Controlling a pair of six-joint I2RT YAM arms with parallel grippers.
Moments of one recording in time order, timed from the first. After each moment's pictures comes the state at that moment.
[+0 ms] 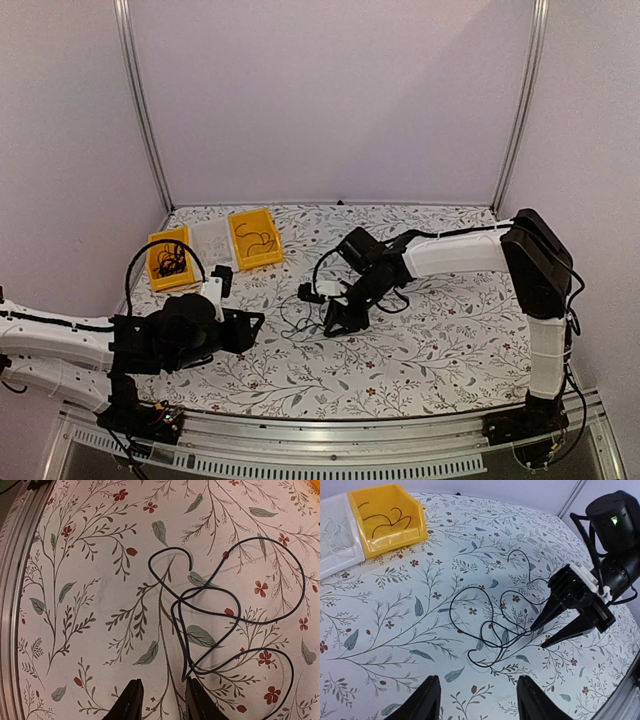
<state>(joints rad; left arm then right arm) -1.14 0.97 0.41 0.01 -0.55 -0.70 0.87 2.06 1.42 -0.49 -0.50 -0.56</state>
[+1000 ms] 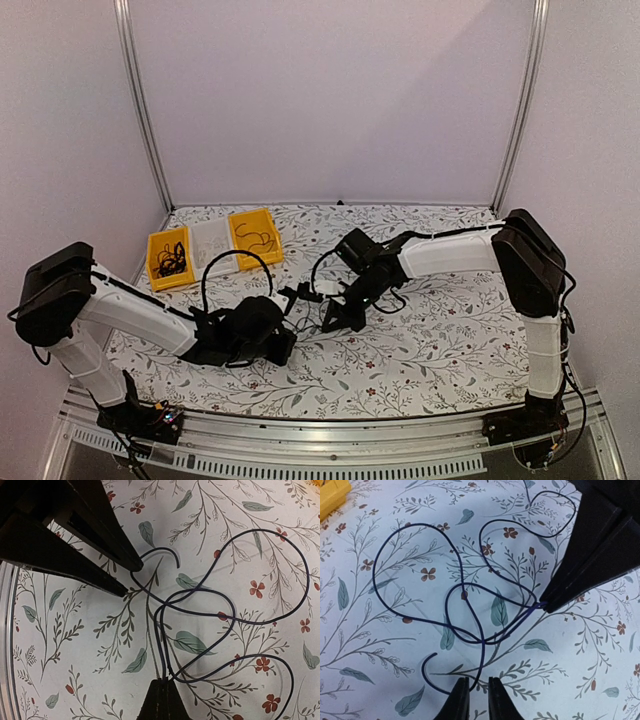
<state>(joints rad) -1.08 1.62 0.62 0.19 -0.32 -0.52 0.87 2.10 1.45 -0.48 -0.51 -0.53</state>
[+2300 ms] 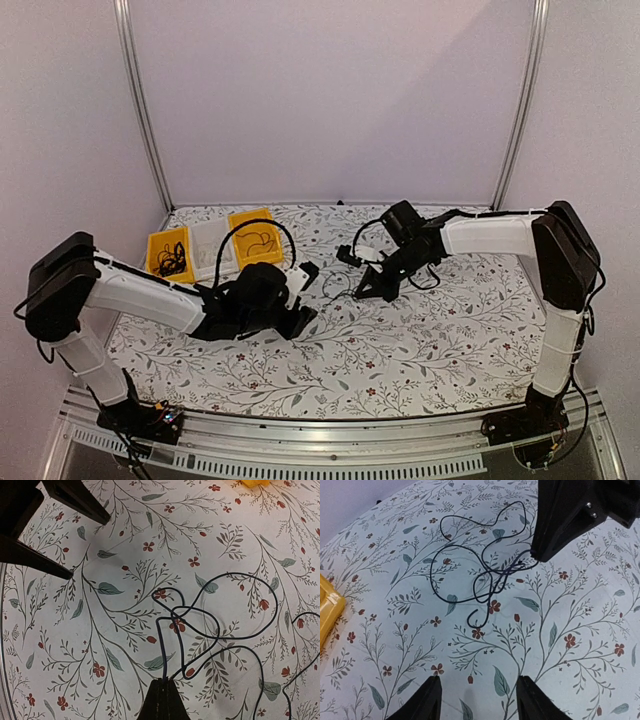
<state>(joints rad) -0.99 1.63 0.74 0.25 -0.24 -0.11 0.66 1.94 1.35 -0.47 -0.49 -0.54</state>
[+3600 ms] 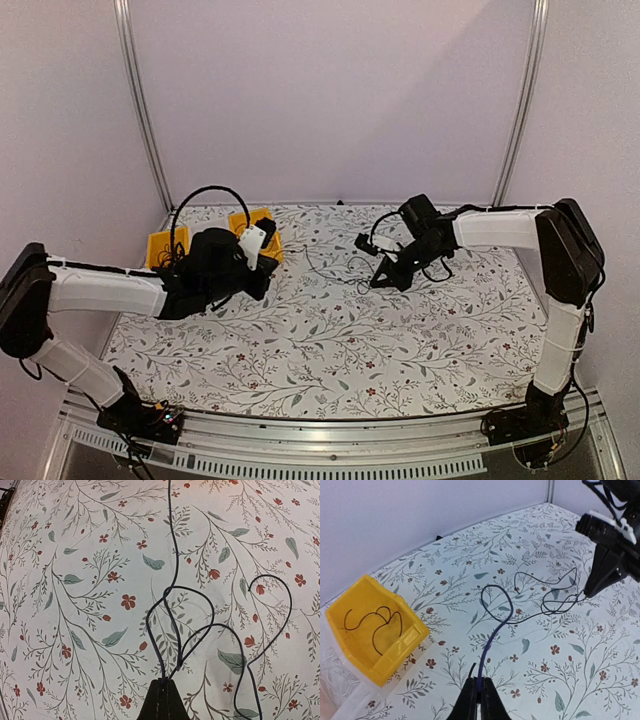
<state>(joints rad) -0.77 1.49 0.71 0.31 -0.17 -0.01 0.55 1.94 1.34 -0.47 -0.51 -0.54</state>
